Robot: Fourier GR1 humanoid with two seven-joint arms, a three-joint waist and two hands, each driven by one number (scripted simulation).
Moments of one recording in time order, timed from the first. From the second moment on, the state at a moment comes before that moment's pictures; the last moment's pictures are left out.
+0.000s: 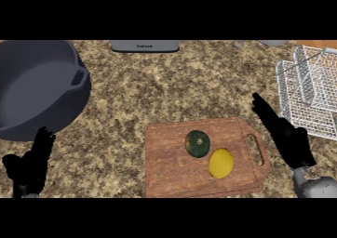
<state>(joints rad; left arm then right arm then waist) 0.07 0.41 -0.13 -1.30 0.33 0.32 -0.13 -0.12 -0.43 0.28 -1.54 -0.17 -0.09 0.13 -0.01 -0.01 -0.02</state>
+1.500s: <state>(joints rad) 0.02 0.55 -0.13 -1.31 0.34 0.12 0.06 -0.44 -0.43 0.41 -1.22 -0.01 0.42 -0.05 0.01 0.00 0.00</state>
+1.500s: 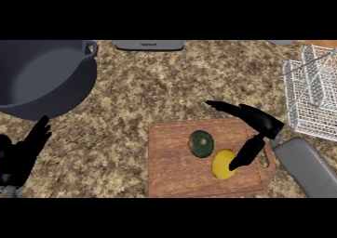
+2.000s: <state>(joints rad) 0.04 0.51 -0.09 -1.33 0.30 0.11 0.08 -0.55 -0.36 0.38 -1.22 -0.02 0.59 0.22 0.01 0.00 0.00</state>
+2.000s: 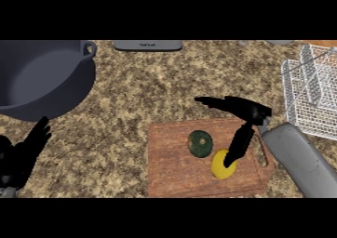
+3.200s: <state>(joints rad) 0.08 0.43 0.05 -1.38 0.19 0.00 0.12 -0.51 -0.29 0.22 -1.08 0.23 0.75 0.16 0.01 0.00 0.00</state>
